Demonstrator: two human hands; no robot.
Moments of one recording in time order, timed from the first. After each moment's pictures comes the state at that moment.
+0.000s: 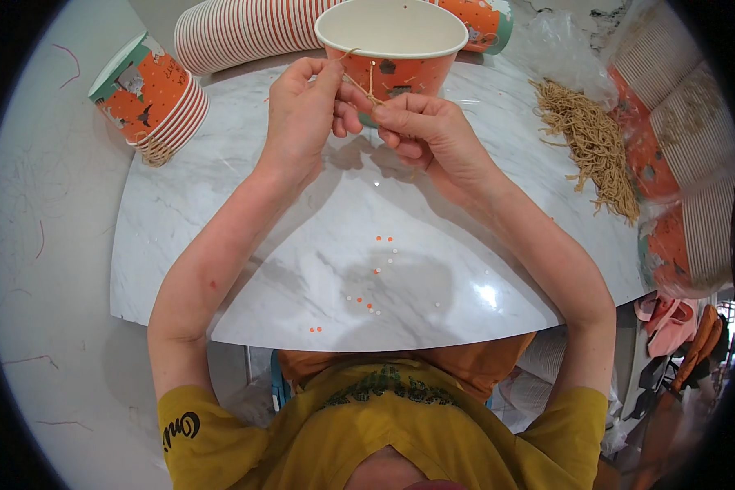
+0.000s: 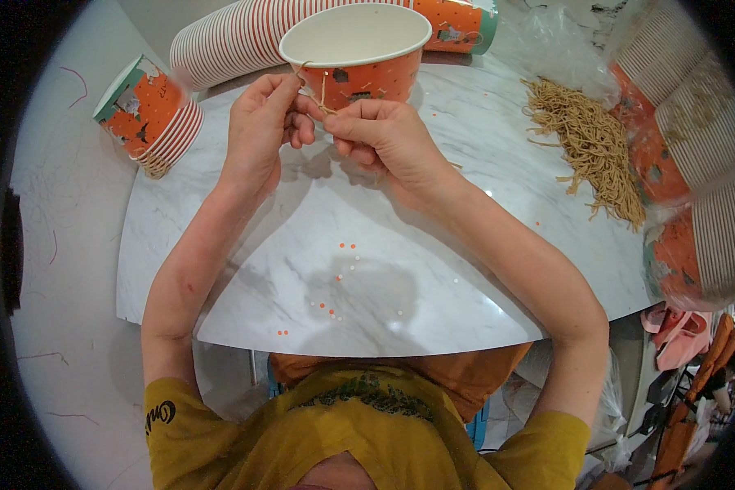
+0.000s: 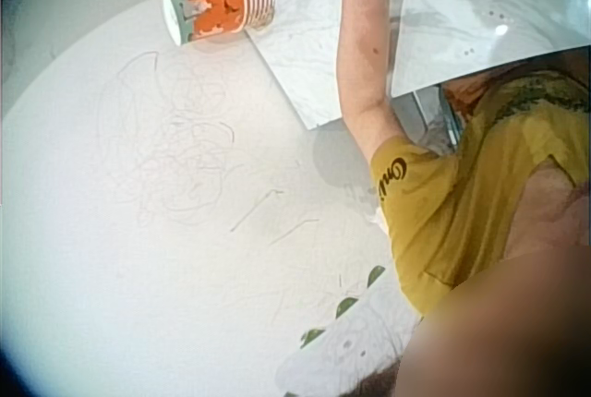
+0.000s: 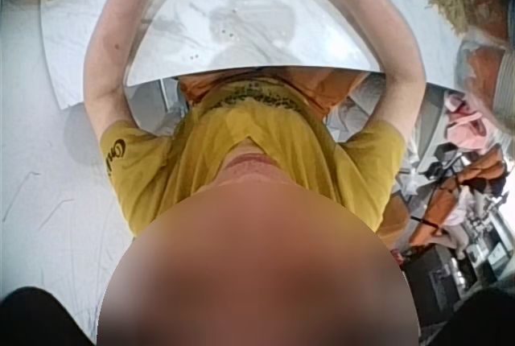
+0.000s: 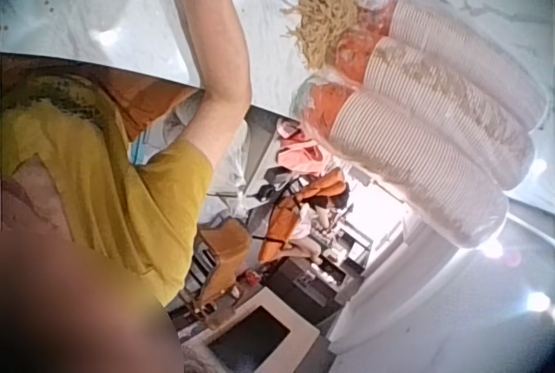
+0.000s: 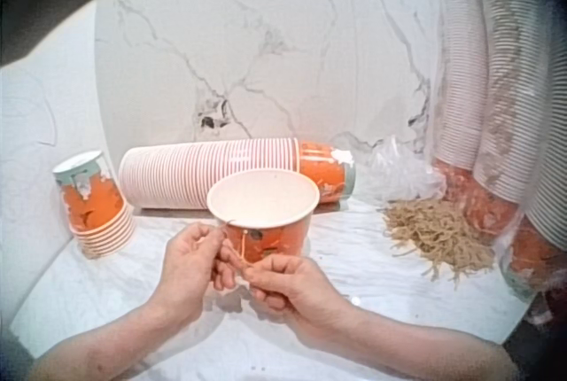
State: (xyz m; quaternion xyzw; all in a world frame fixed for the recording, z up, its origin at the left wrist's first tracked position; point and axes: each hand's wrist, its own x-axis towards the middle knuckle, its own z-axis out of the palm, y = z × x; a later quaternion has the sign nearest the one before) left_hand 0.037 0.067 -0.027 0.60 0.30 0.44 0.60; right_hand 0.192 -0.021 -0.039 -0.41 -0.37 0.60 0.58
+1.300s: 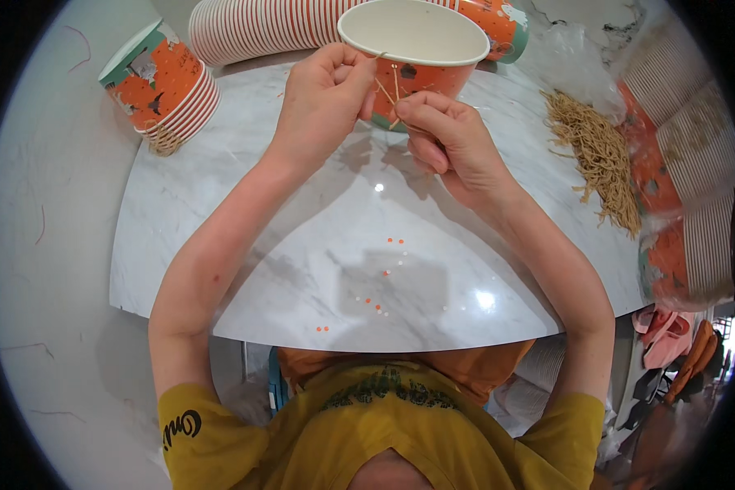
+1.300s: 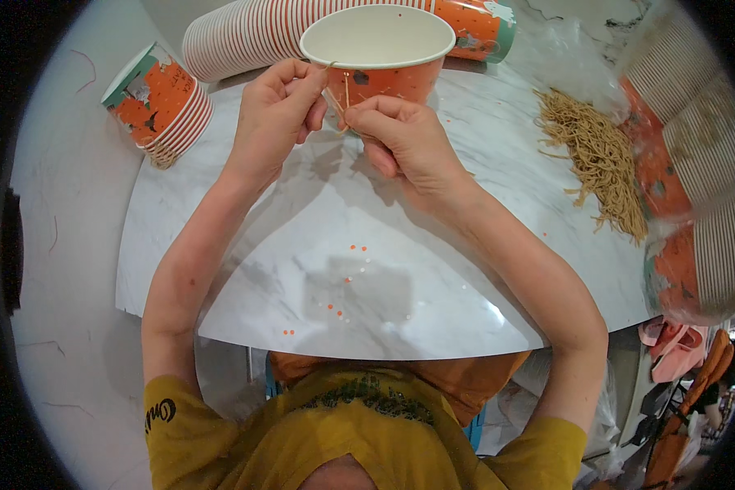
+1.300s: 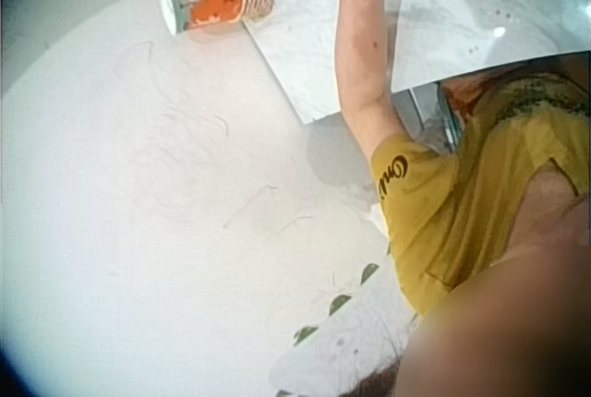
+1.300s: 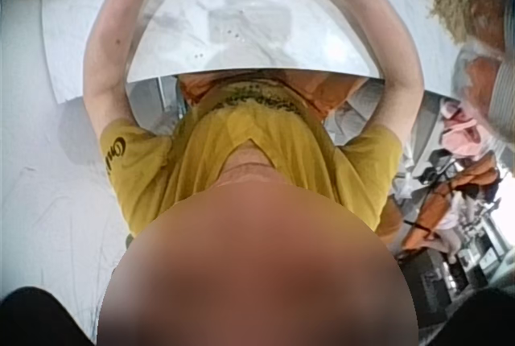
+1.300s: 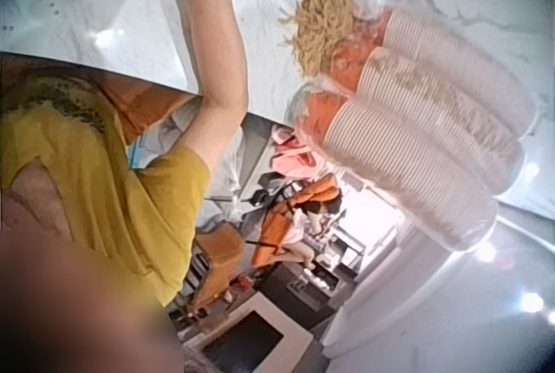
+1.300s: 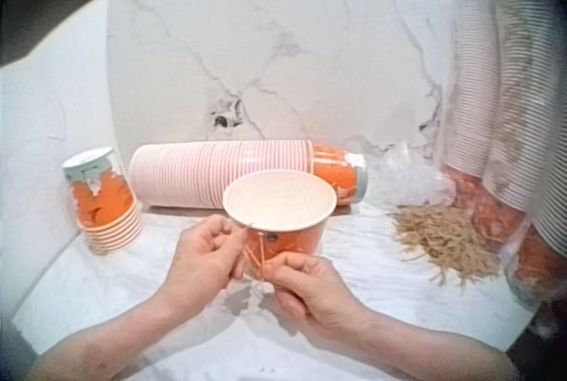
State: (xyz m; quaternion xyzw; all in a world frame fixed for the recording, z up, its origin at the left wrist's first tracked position) left_hand 0.032 0.073 -0.019 0.70 0.28 0.43 0.50; right_hand 0.189 -0.021 -0.038 -0.43 -0.40 0.56 0.59
